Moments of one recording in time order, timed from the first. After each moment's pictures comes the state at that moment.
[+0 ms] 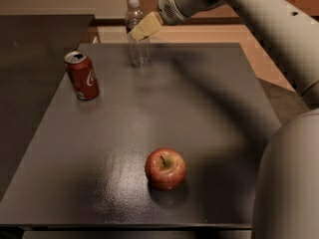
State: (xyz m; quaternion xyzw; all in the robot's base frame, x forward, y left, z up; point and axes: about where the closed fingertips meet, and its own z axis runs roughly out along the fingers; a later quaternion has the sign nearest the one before) arm 0.756 0.013 0.948 -0.43 0.78 0.17 0.42
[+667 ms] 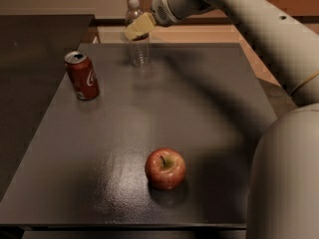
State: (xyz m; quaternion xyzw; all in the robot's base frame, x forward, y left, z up) arm 0.767 0.033 0.944 -0.42 0.77 0.19 0.44
